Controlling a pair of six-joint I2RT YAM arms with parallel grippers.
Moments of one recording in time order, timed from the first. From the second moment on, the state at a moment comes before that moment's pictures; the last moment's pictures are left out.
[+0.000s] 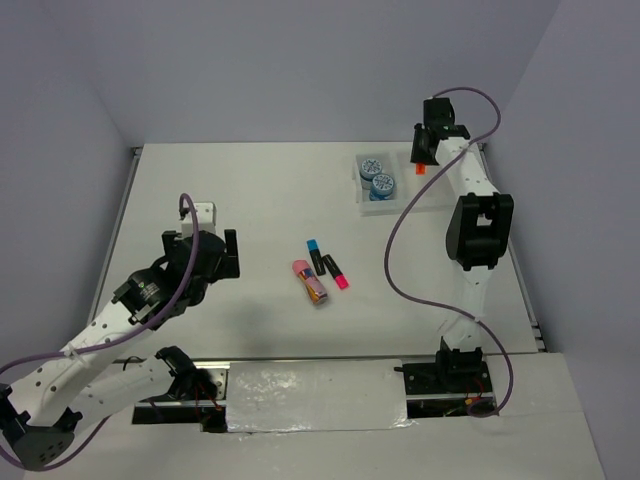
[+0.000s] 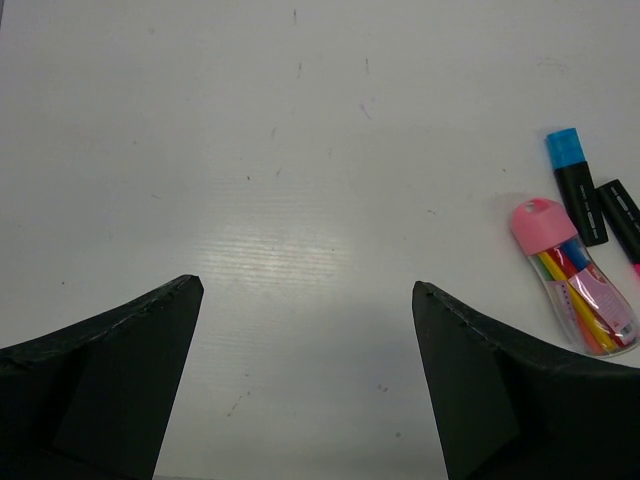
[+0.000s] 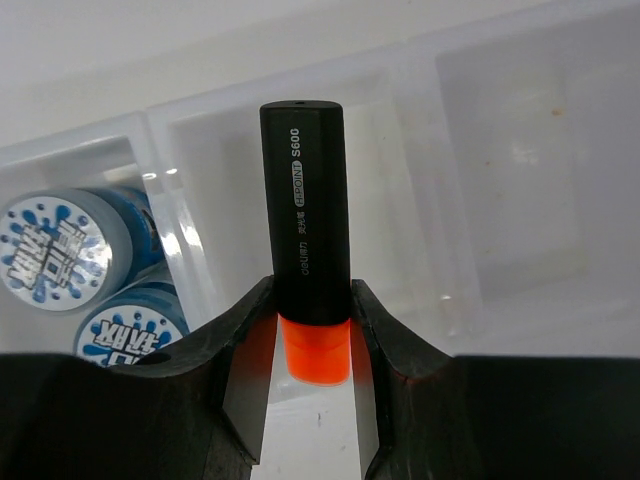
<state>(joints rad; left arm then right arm) -0.71 0.82 0.92 -0.81 -0.66 -0.48 0.03 2.18 2.04 -0.66 0.16 0.14</state>
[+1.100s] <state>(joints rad) -0.68 0.75 0.92 -0.84 -0.72 -0.51 0.70 1.65 1.43 -0.51 0.13 0.28</state>
